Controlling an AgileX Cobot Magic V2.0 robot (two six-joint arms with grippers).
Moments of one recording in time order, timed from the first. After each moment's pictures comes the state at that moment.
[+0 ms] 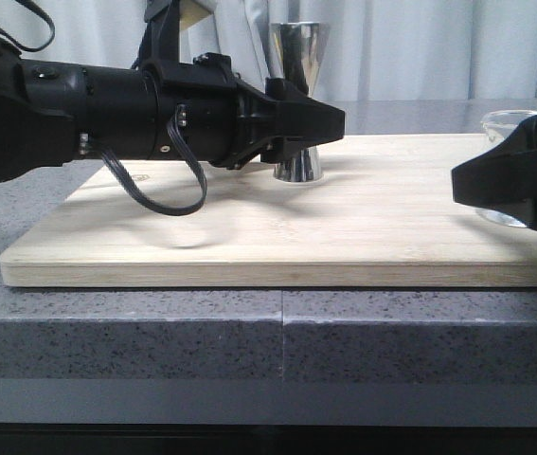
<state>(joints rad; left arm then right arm) -0.56 1.92 -0.98 0.77 -0.85 -0.68 0.36 1.14 -0.27 -0.07 -0.50 0.10</state>
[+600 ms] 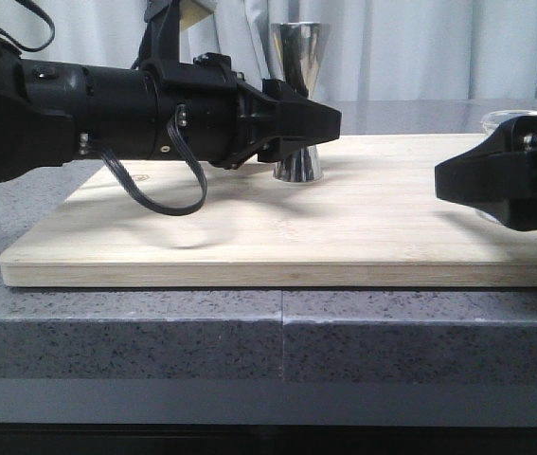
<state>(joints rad) -0.56 1.92 -0.98 0.77 -0.85 -0.68 0.36 1.22 -0.27 -0.07 -0.61 0.10</state>
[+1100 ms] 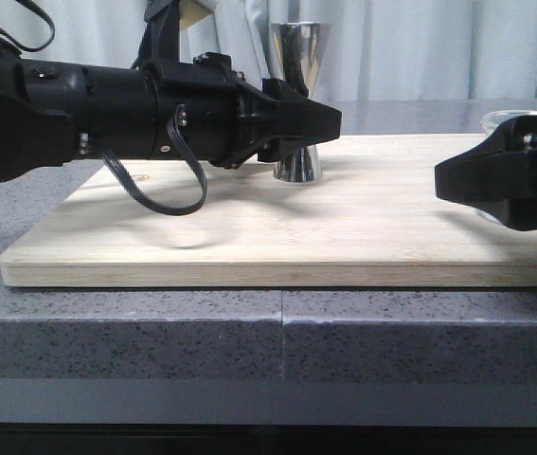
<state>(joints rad) -0.56 1.92 -0.98 0.77 -0.86 -0.68 0.36 1.22 -0.27 -0.07 -0.61 0.10</state>
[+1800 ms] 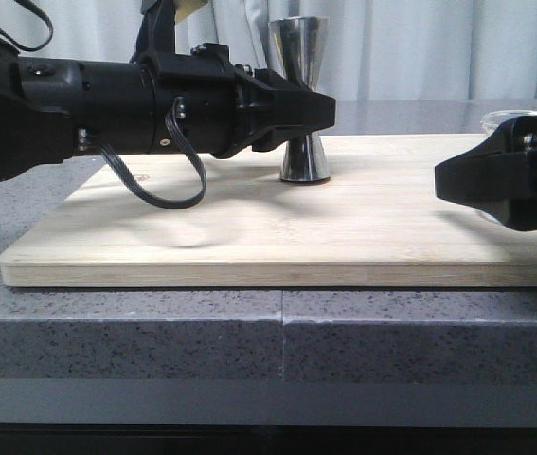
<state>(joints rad) -0.56 1.92 -0.98 0.77 -0.90 -0.68 0.36 1.22 -0.27 -0.07 -0.61 0.10</state>
